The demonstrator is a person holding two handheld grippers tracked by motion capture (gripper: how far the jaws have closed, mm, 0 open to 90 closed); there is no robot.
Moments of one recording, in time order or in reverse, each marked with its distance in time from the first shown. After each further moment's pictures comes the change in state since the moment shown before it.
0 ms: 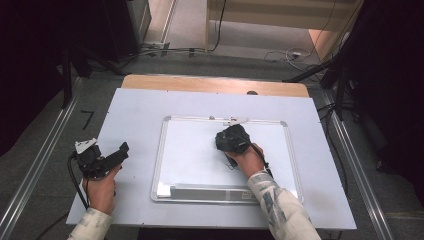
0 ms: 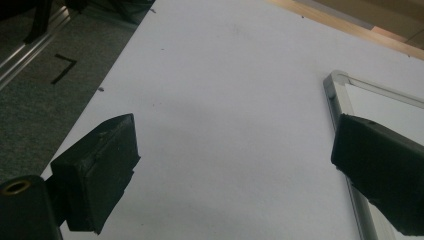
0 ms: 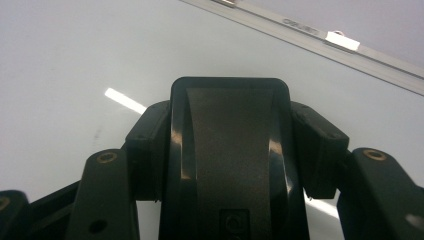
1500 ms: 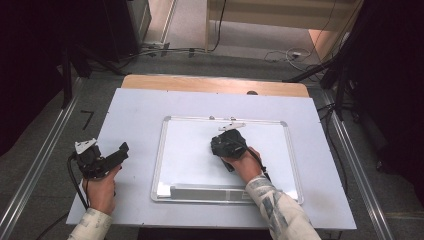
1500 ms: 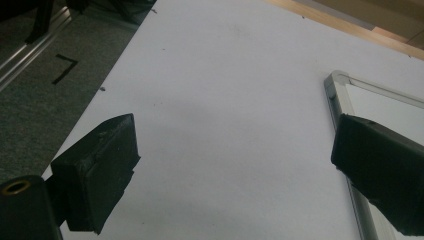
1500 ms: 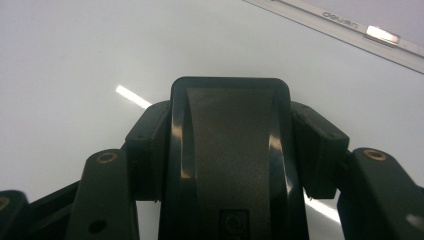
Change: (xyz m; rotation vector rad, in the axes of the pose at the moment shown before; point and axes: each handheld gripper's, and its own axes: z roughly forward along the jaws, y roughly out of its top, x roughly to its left) left arm 0.000 0.000 -0.001 -0.001 0.002 0.000; right arm 0.017 -0.007 -0.005 -0.003 0.038 -0.035
